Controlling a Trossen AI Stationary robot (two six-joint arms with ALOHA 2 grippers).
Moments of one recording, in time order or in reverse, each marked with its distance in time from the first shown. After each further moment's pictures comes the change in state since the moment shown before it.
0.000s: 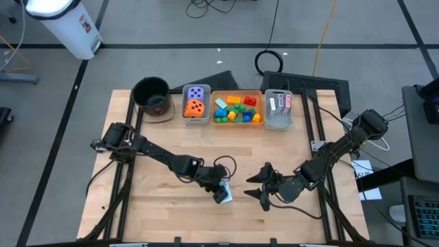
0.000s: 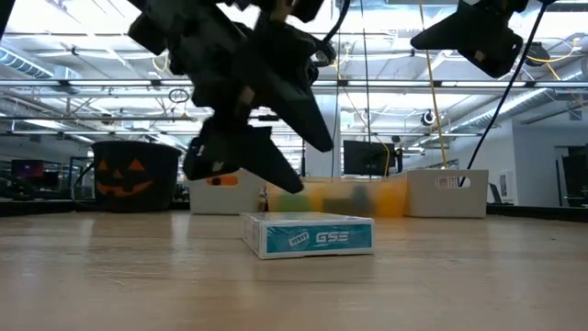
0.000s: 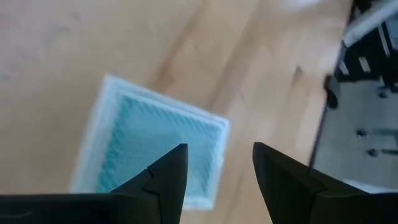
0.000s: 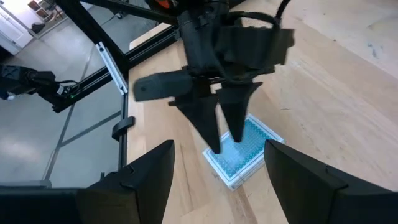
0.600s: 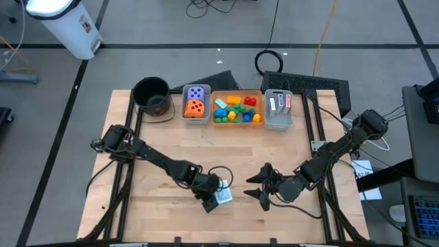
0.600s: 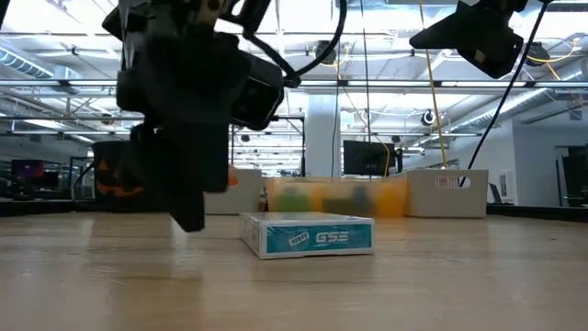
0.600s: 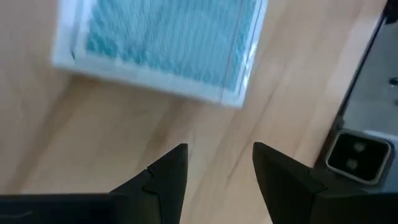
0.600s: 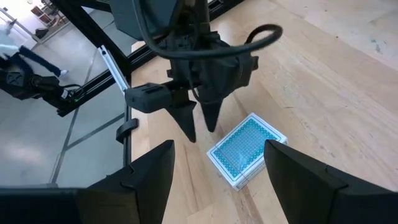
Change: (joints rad) left arm -0.057 0.000 0.000 -0.190 0.130 0.000; right arm -0.002 0.000 0.000 0.008 -0.005 0.026
